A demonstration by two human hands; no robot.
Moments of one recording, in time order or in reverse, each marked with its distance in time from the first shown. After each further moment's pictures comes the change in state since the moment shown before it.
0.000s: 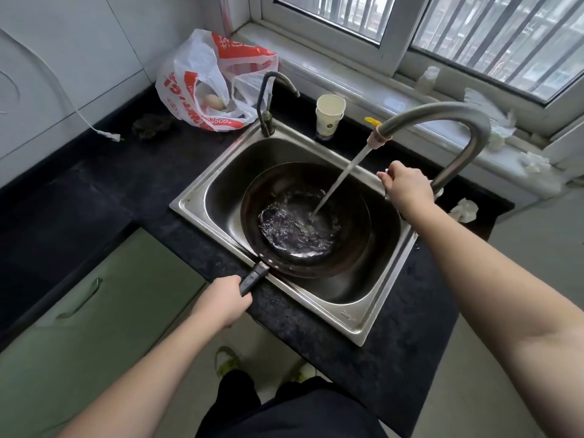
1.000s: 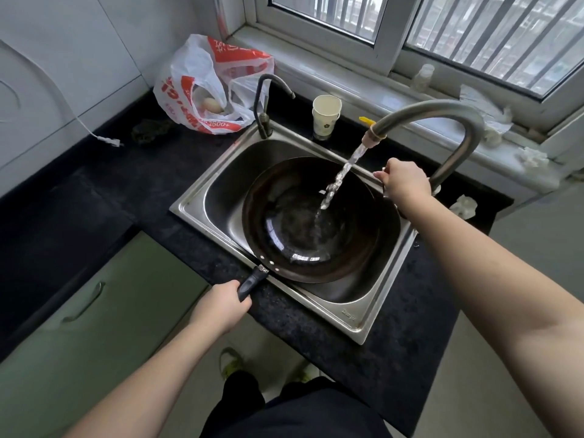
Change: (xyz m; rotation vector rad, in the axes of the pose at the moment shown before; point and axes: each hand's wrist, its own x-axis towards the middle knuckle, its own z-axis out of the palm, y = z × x) left_hand -0.001 -0.008 0.008 0.030 0.039 -0.005; right_hand 0.009 -0.004 -0.007 -0.044 -0.060 0.024
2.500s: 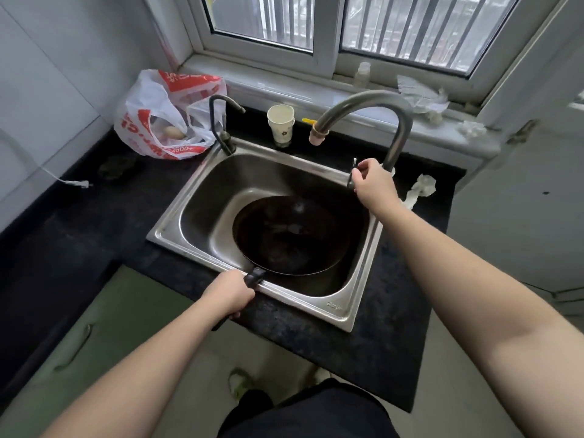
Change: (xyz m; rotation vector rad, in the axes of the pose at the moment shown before) left_hand 0.010 0.067 -0.026 0.137 -0.154 0.061; right_hand -0.041 0.030 0.015 0.604 0.151 0.132
